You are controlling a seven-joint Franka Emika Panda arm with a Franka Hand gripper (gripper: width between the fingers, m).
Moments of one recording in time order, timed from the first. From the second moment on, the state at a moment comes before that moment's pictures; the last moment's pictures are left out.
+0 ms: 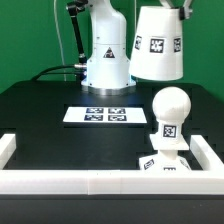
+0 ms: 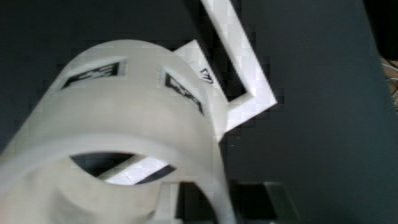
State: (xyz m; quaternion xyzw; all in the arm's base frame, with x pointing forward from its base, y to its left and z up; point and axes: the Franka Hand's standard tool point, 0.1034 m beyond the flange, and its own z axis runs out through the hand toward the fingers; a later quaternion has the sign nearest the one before) arm 0.603 0.087 0.249 -0.97 0.24 0.02 0.07
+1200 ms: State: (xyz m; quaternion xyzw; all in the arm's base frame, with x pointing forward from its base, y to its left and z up) arm 0.619 0.103 0.173 -0.97 0.23 0.02 0.05
